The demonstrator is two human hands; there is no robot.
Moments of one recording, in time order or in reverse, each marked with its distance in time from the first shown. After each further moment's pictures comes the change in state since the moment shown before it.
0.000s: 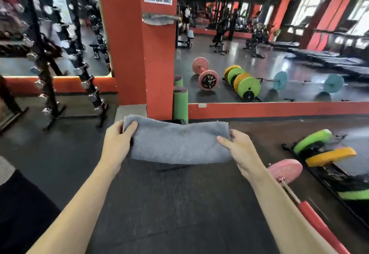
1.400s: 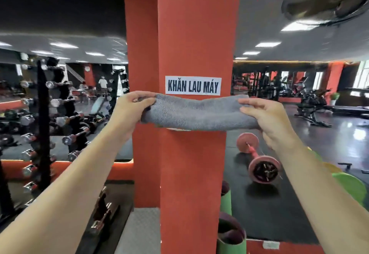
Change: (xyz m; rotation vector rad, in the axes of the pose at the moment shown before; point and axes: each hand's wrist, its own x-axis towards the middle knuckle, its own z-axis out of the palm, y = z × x) left_hand 0.955 0.161 0.189 -0.114 0.149 0.382; right_hand 0.989 -0.246 0.229 0.202 -0.025 -0.516
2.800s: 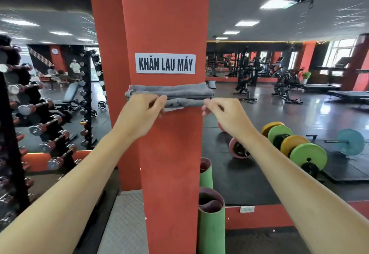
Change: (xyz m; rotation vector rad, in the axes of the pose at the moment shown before) left_hand -0.046 -0.032 0.067 0.534 -0.301 0.347; right_hand -0.029 0.043 -0.009 -0.477 -0.230 -0.282
